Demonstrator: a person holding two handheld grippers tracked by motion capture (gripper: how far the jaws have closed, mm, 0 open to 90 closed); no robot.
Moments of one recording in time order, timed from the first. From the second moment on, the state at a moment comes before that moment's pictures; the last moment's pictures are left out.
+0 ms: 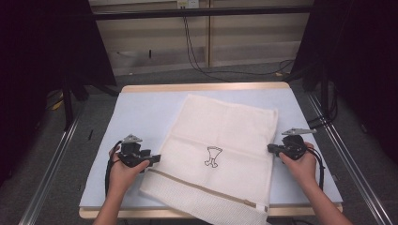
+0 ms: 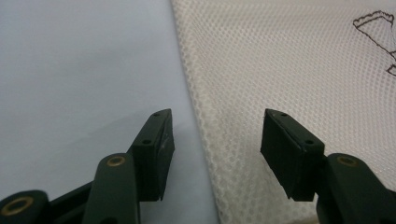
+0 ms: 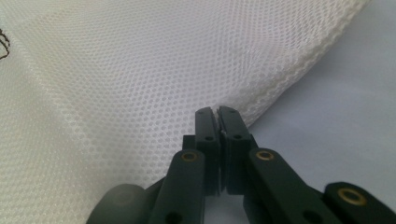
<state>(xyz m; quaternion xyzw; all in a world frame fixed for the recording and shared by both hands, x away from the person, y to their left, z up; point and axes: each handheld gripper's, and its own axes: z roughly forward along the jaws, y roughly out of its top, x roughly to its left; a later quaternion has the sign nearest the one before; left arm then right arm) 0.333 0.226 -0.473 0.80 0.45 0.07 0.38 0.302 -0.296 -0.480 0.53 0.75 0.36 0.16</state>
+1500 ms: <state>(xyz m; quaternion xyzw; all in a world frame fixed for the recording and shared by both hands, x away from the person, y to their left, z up) 0.331 0.211 -0.466 0.81 0.47 0.05 0.36 0.299 -0.266 -0.474 0.49 0.78 0.34 0.19</state>
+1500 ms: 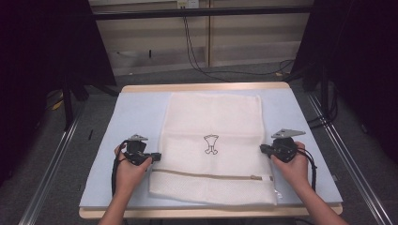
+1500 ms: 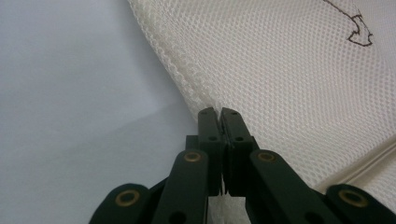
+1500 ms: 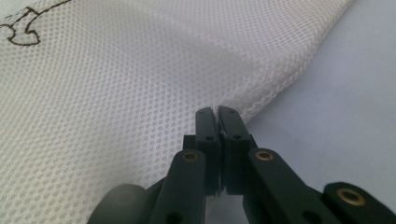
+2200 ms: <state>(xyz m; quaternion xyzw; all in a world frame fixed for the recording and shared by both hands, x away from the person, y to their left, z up) 0.329 0.223 -0.467 0.80 0.48 0.04 0.36 0.312 -0.259 -0.477 0.49 0.78 0.34 0.18</state>
